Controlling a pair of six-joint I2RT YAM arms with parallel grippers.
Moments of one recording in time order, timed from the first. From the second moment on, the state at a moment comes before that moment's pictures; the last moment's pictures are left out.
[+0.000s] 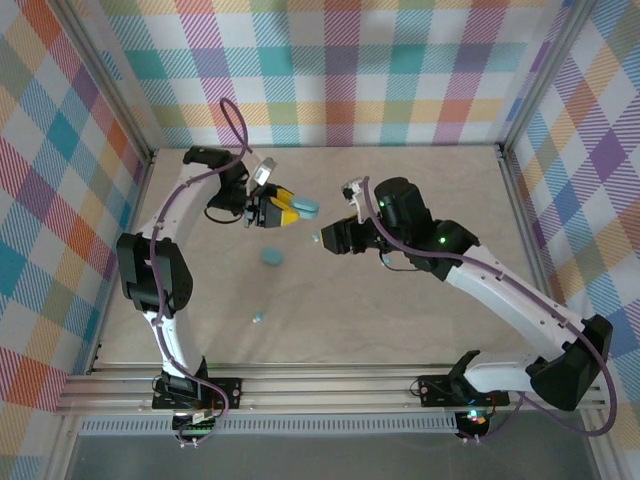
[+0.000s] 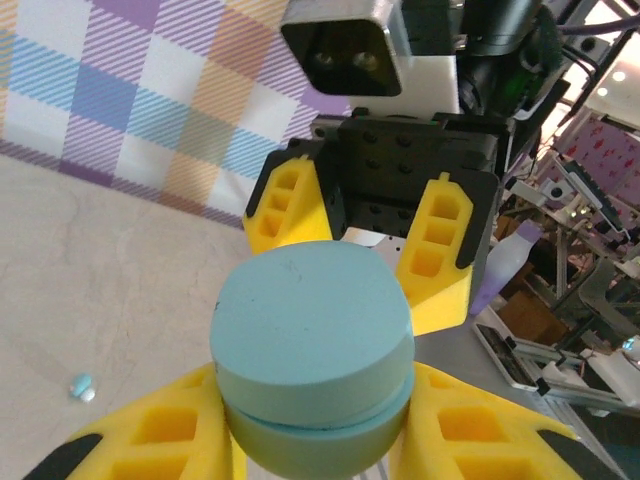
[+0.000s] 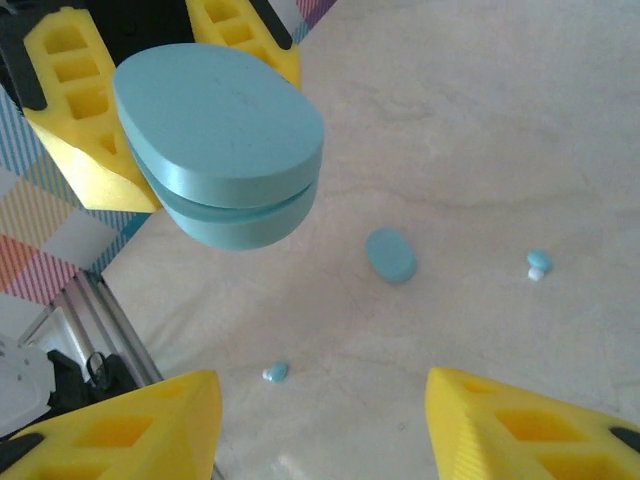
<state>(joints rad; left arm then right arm) -0.21 1.89 1.83 -1.70 1.50 1.31 0.77 1.27 1.28 -0.54 -0.24 0.34</state>
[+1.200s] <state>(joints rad) -0.41 1.31 0.94 -0.11 0.89 0.07 0.70 1.43 1.35 -0.58 -0.40 0.07</state>
